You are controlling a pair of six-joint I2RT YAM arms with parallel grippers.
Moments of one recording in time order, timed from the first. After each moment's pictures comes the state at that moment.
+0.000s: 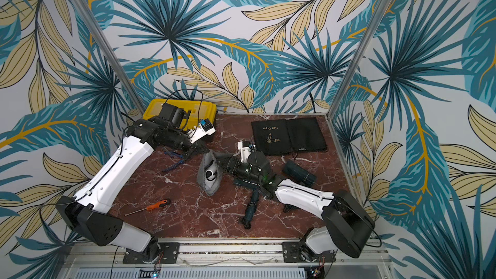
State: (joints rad) left arm -0.38 1.51 1.66 -1.16 0.52 0.51; right arm 0.74 1.44 0.74 0.53 -0.31 1.18
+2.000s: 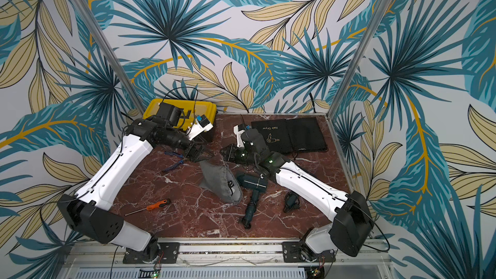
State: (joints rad) left arm -0.33 1.47 1.62 -1.12 0.68 0.43; right arm 0.72 1.44 1.20 -0.19 -0.24 0.86
